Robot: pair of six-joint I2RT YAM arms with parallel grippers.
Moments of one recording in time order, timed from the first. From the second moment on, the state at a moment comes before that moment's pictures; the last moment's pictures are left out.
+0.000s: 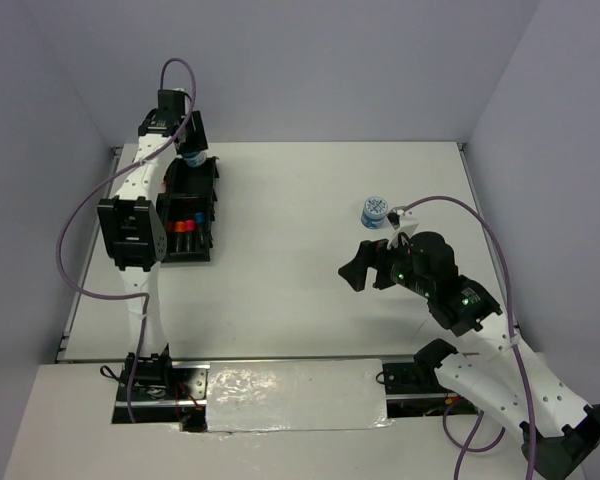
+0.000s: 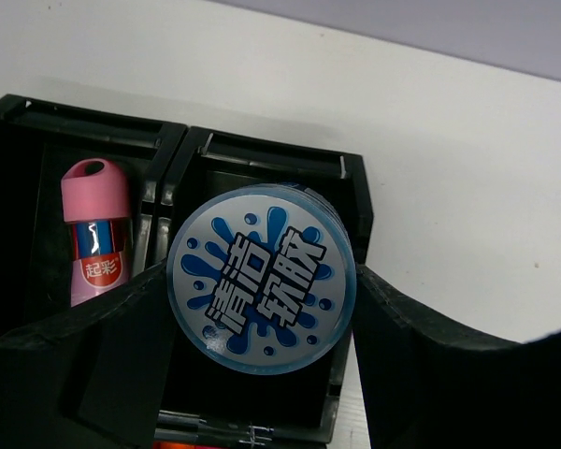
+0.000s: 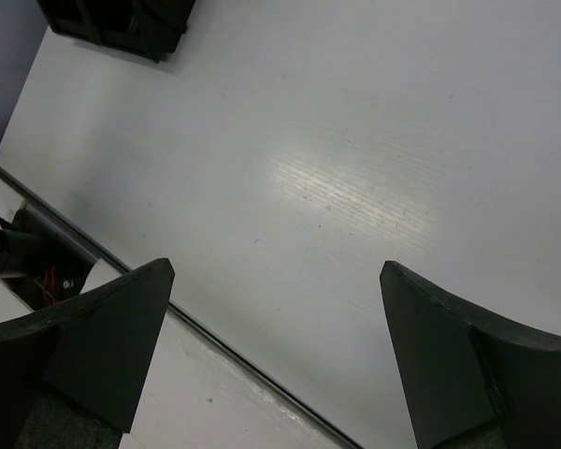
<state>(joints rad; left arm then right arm) -0.02 2.26 2.23 -0.67 -0.14 -0.22 0.55 0.68 0.73 -0.50 -0.15 0.43</state>
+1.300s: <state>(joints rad) -0.11 2.26 2.24 -0.69 -0.13 -0.21 0.53 0.84 0.75 -0.48 0.04 0.46</state>
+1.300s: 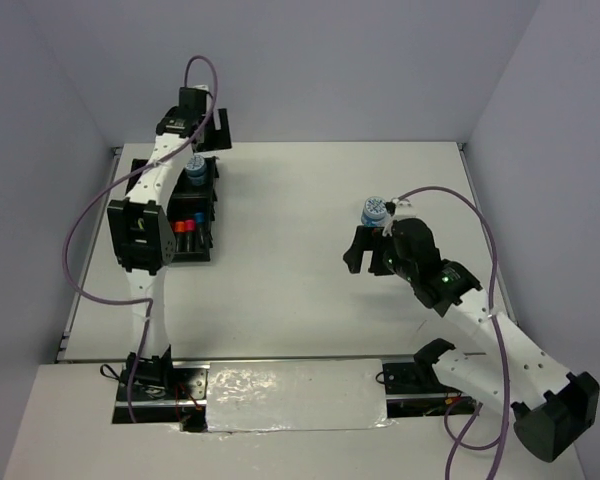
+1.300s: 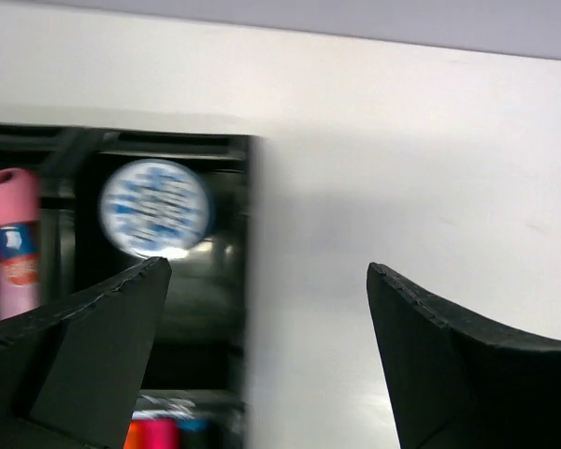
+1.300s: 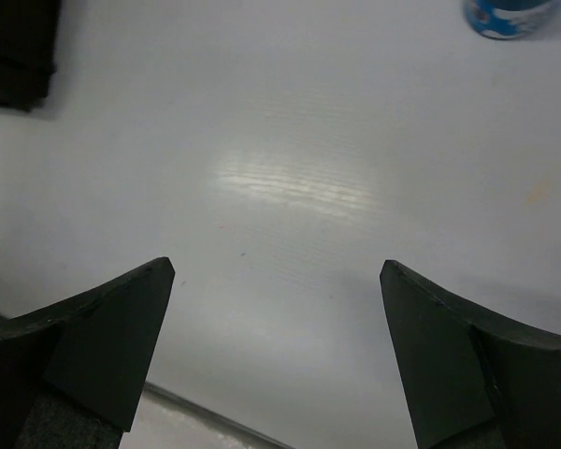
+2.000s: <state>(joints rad) -0.86 2.48 2.28 -0.34 -0.09 -0.09 0.52 0.33 0.93 -0.81 0.12 0.53</state>
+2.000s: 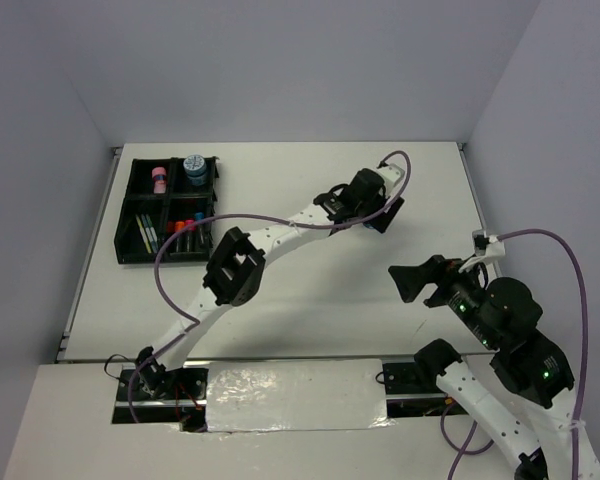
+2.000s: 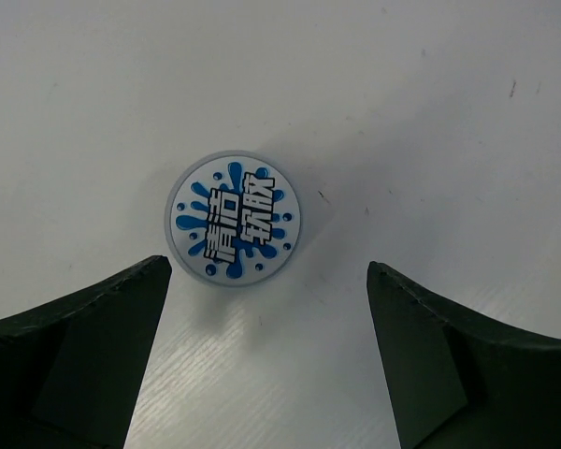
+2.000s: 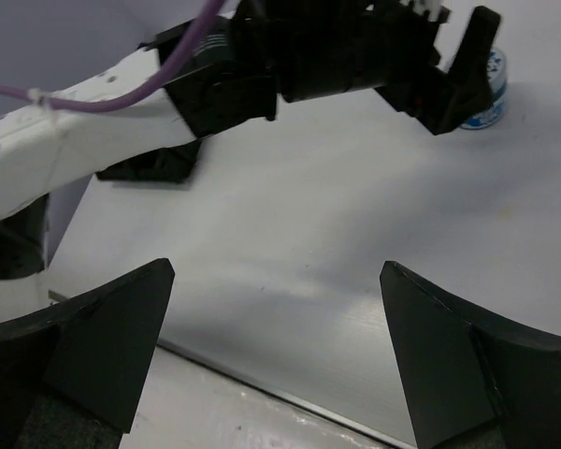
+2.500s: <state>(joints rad) -0.84 2.61 2.34 -0.14 -0.12 -0.09 0.52 0.27 0.97 -0.85 -0.05 0.47</state>
